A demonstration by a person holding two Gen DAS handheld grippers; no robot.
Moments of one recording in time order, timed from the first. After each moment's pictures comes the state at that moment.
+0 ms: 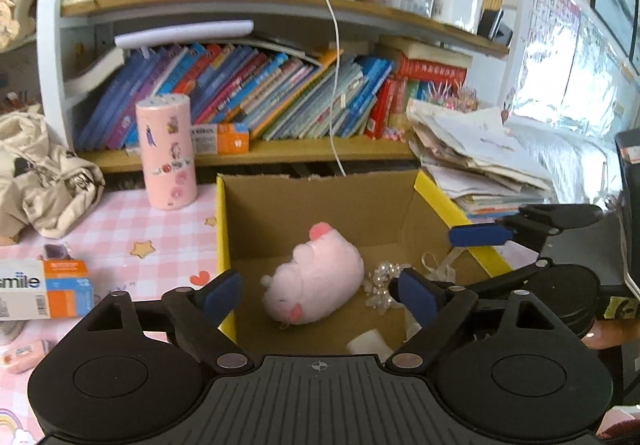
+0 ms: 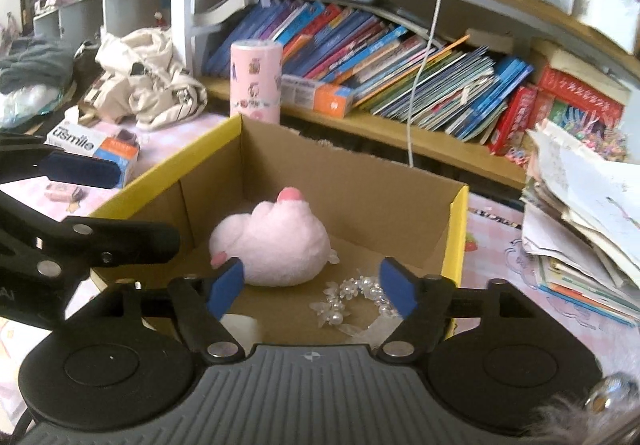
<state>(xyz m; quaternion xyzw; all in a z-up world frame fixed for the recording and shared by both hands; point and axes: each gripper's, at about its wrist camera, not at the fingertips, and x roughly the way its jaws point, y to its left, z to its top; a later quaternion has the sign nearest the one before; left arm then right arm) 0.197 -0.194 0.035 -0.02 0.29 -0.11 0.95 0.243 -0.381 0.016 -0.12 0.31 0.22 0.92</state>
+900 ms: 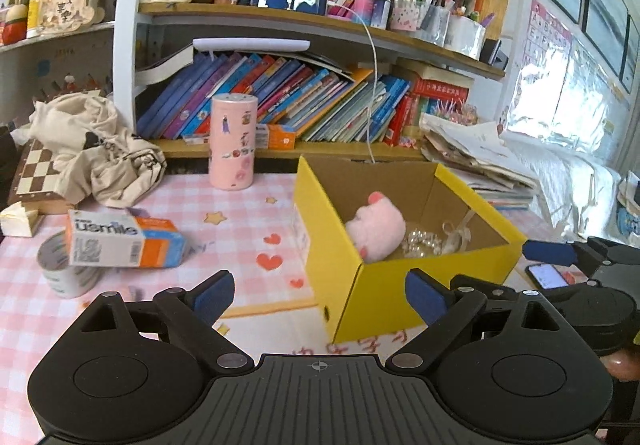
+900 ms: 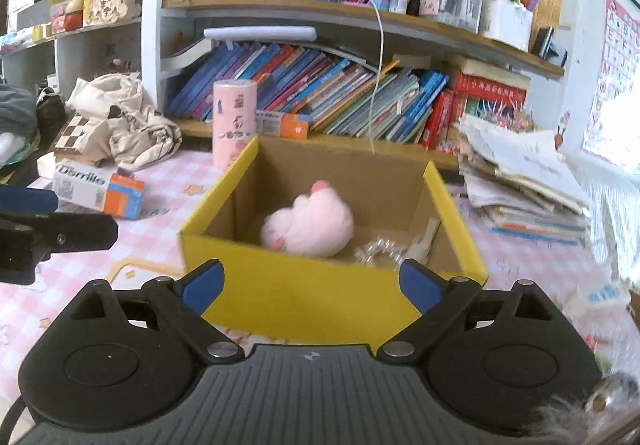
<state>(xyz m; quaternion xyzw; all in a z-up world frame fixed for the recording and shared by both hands) 0.102 -0.089 0.035 -0.04 0.27 -0.12 0.95 0.107 -0.303 0.017 -0.06 0.26 0.07 0.96</state>
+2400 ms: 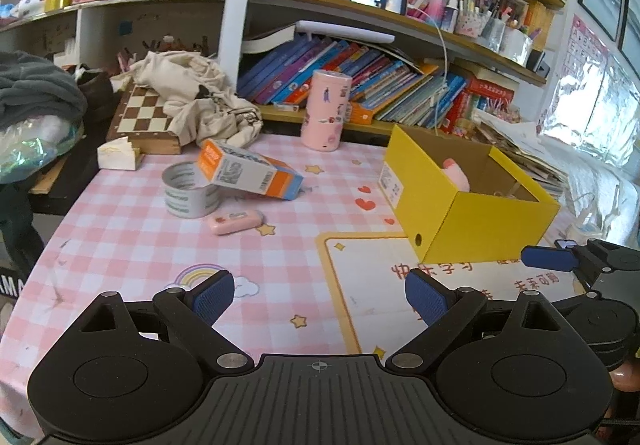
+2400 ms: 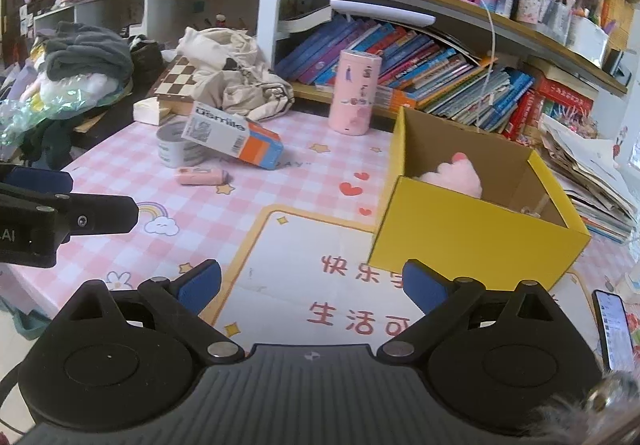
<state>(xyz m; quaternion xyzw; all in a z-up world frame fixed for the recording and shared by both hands) 0.009 0.024 0.019 -0.07 0.30 -0.06 0.95 0.028 -0.172 0.002 -0.11 0.29 0.15 0.94</state>
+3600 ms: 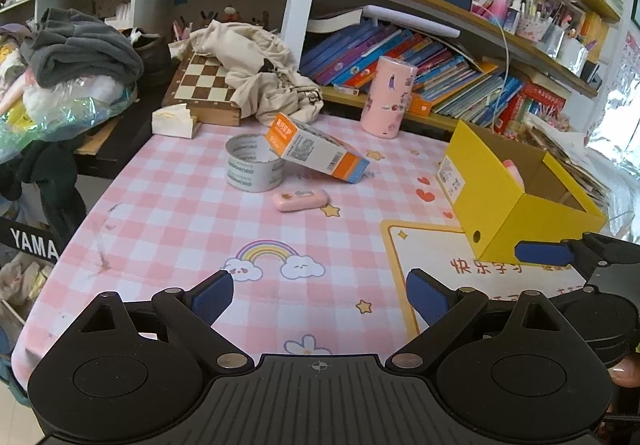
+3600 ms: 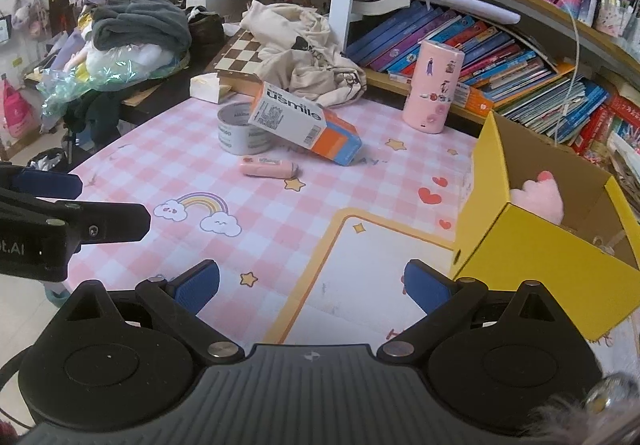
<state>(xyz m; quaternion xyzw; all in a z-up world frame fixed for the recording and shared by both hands) 0.016 0.064 0.005 -0.10 0.33 0.00 0.94 0.062 -0.119 -0.009 -0.13 0.33 0.23 0.91</state>
